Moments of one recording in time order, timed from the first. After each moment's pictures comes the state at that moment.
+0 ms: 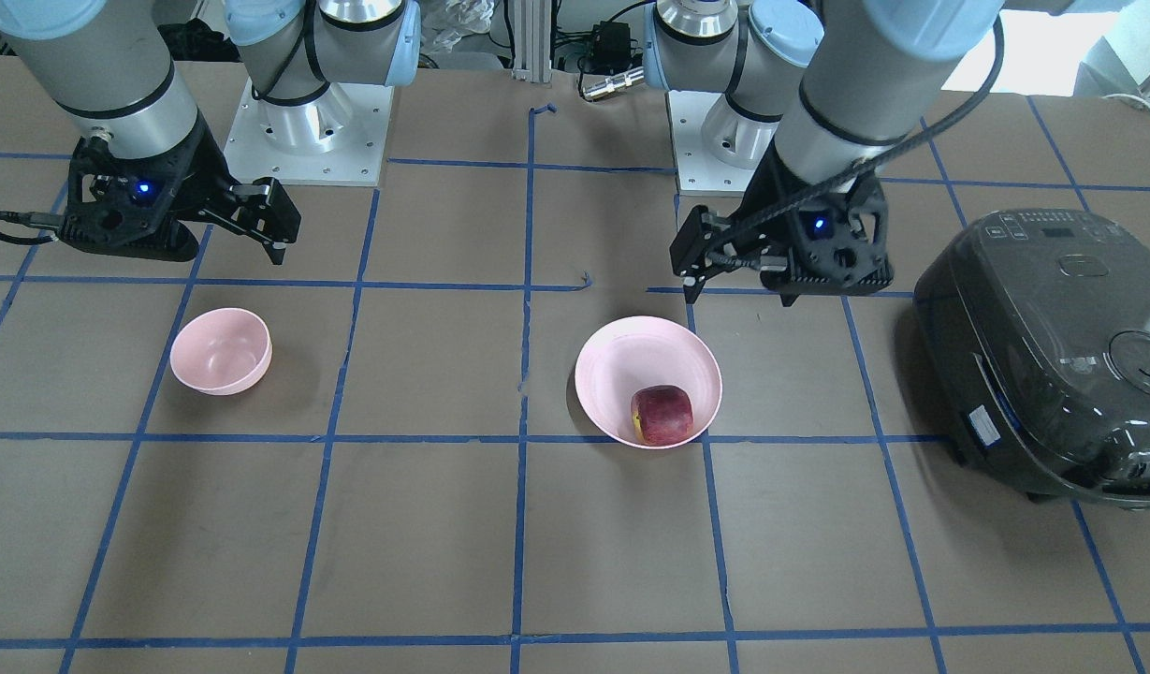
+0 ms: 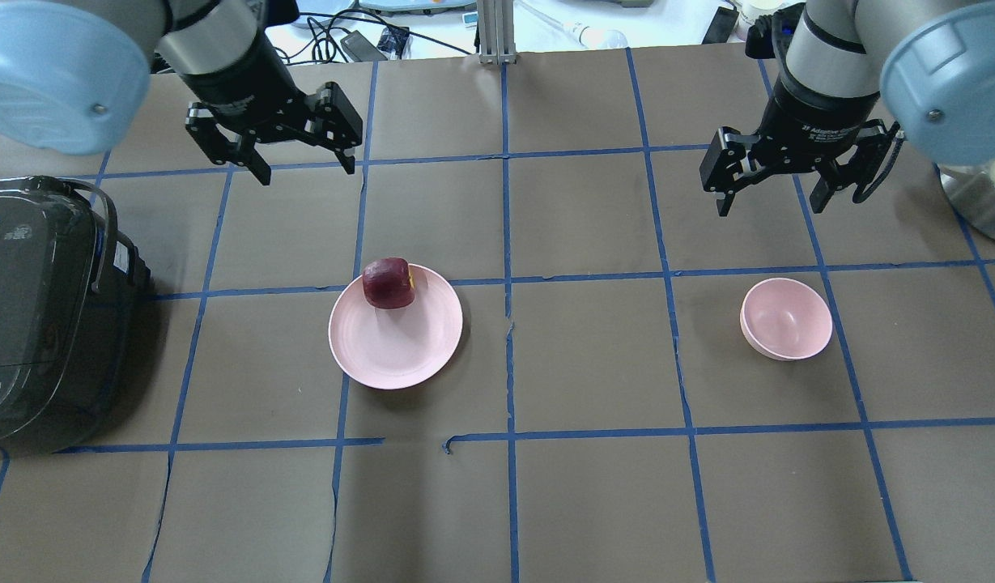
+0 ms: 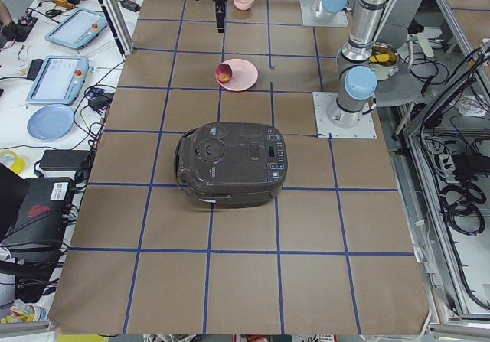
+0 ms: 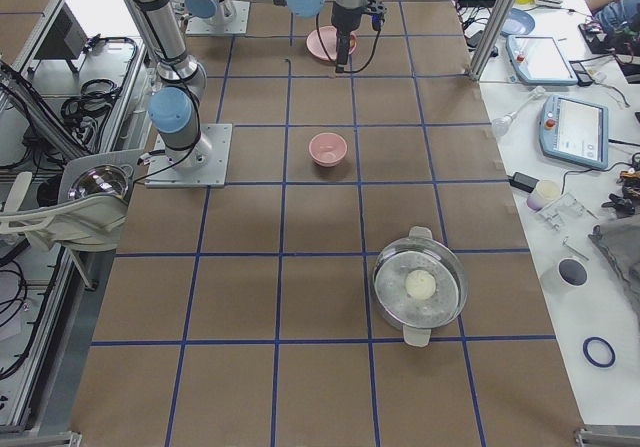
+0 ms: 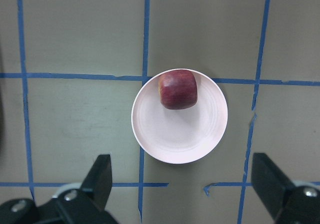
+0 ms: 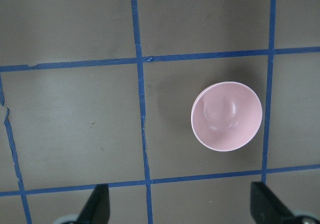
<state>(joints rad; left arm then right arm) -1.64 -1.71 -1.53 -1.47 1.50 -0.10 1.53 -1.55 1.62 -1.56 -1.63 0.01</state>
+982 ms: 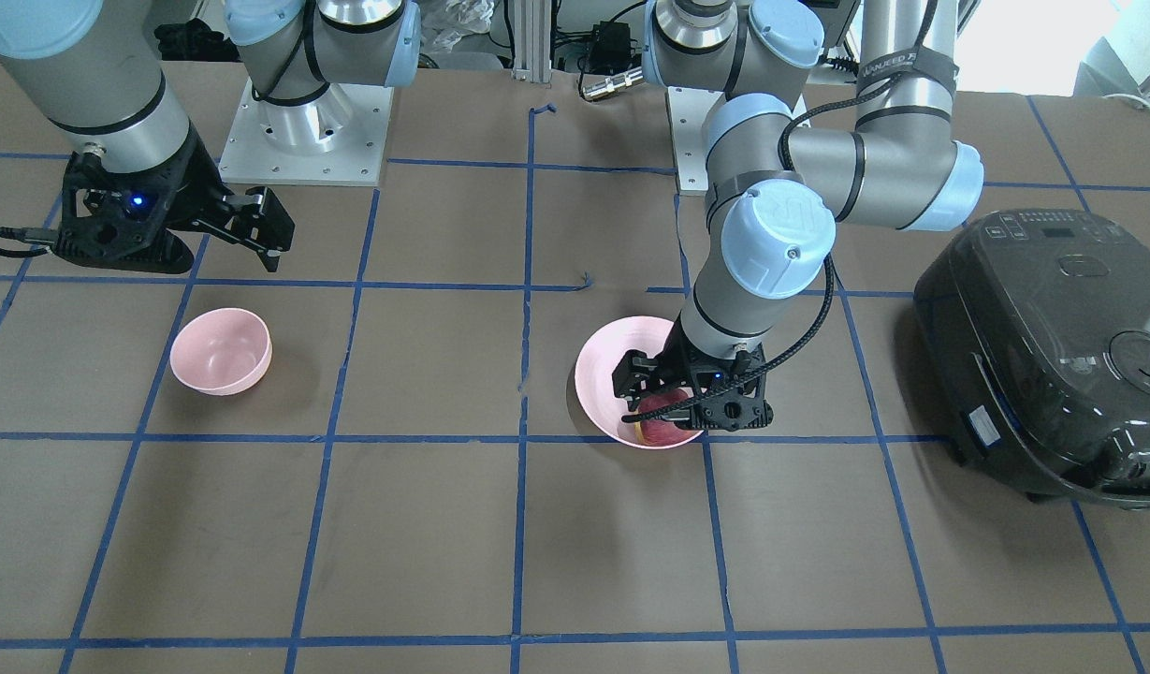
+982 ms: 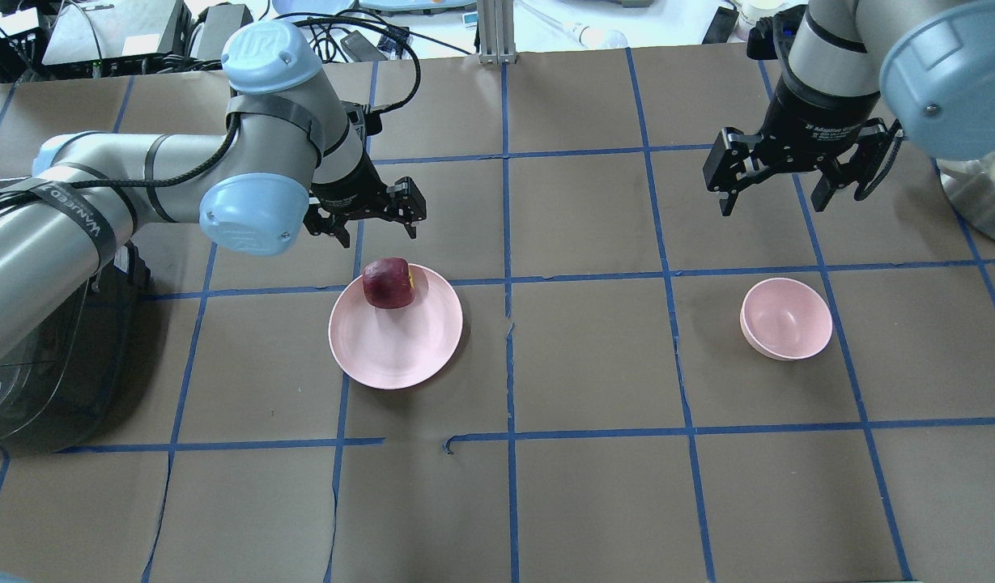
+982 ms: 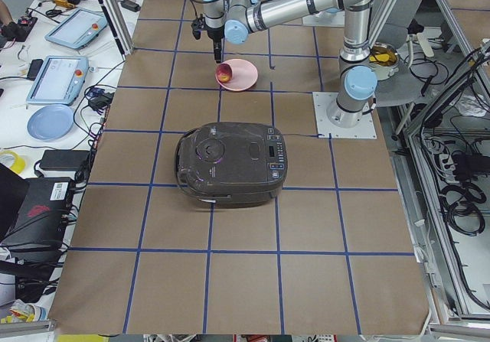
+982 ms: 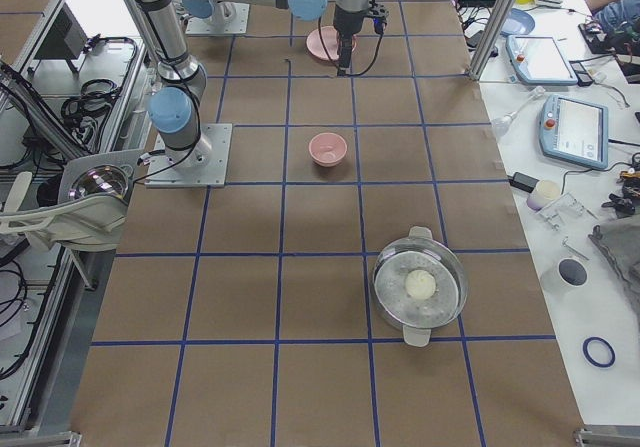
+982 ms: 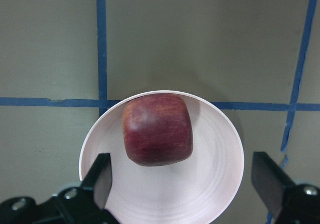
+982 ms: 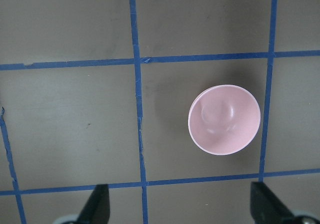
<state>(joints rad) -1.67 -1.88 -1.74 -1.08 1.49 -0.17 1.52 -1.54 1.62 -1.56 -1.63 -0.02</state>
